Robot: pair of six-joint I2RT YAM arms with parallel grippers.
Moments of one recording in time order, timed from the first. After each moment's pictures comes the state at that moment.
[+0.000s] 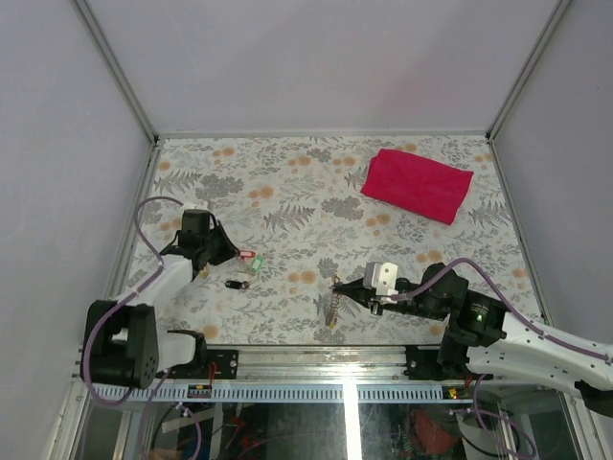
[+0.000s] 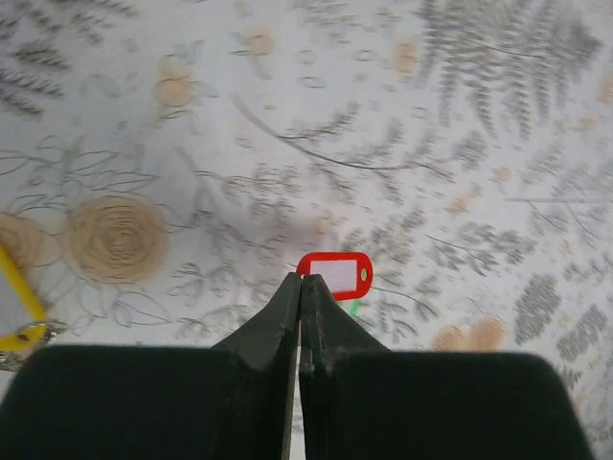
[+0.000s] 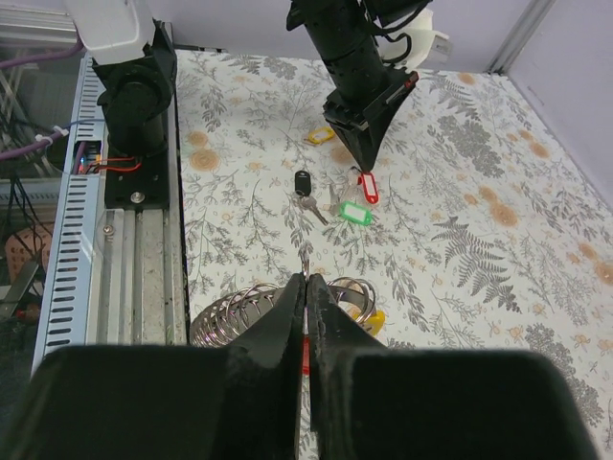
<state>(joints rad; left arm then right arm) -0.07 1.27 0.55 -0.15 0.19 -0.56 1.16 0.62 0.60 -0.08 -0.17 -0.23</state>
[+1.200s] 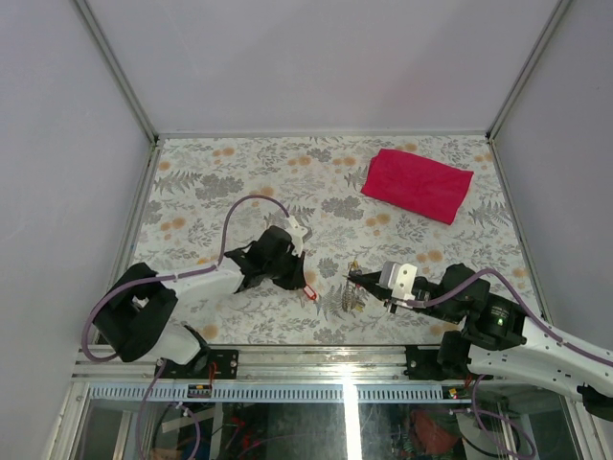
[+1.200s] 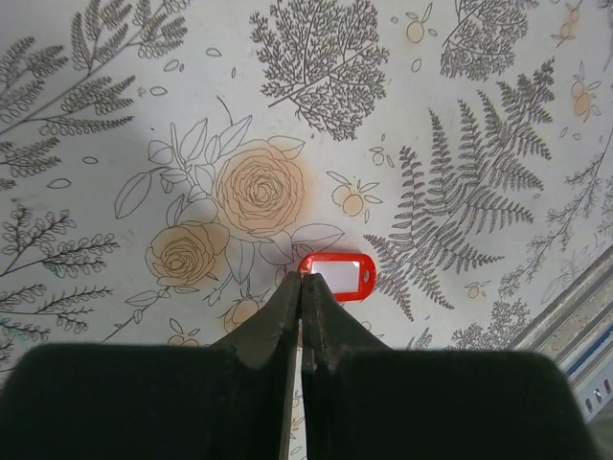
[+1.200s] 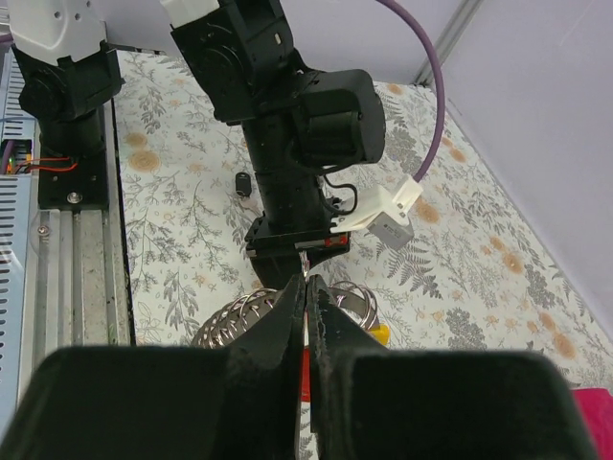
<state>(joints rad) -0.72 1.42 0.65 -0.08 0.25 -0.36 1.16 0.54 0.66 -0.19 -0.06 -0.34</state>
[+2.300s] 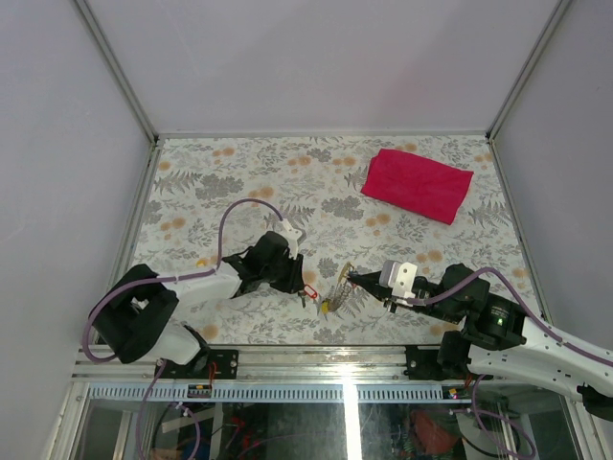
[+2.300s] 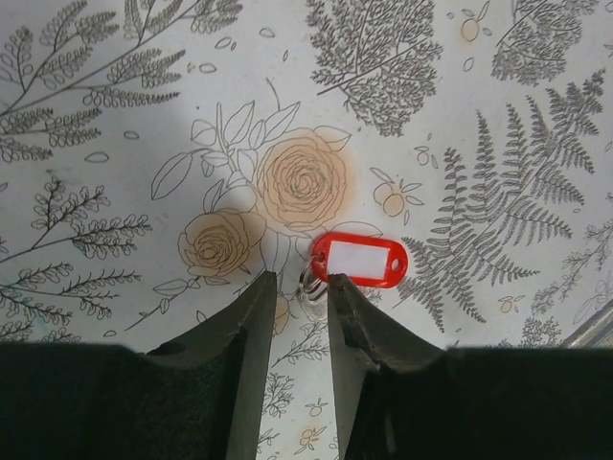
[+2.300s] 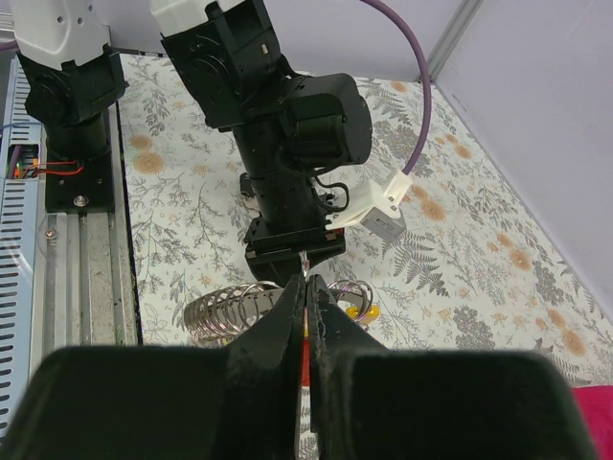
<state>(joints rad) -0.73 1.42 0.58 0.01 0.20 -0.39 1.16 0.54 0.66 -0.19 -0.06 -0.31</state>
